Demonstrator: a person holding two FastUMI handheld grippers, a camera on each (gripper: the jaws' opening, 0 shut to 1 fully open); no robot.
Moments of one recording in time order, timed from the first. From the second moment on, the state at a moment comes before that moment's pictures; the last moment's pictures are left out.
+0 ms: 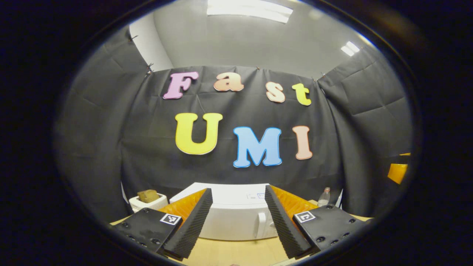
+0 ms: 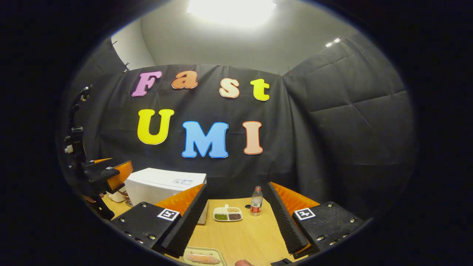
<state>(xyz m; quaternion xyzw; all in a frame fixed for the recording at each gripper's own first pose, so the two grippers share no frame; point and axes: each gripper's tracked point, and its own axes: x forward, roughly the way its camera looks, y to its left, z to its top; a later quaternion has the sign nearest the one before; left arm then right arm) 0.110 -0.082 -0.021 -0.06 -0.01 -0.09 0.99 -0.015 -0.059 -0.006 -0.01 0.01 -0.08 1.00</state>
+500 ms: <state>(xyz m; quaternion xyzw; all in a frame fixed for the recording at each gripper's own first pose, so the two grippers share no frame) 0.197 -0.169 -0.116 -0.05 0.05 -0.15 0.99 -0.042 -0.103 -0.009 -0.03 0.03 -0.15 0.99</state>
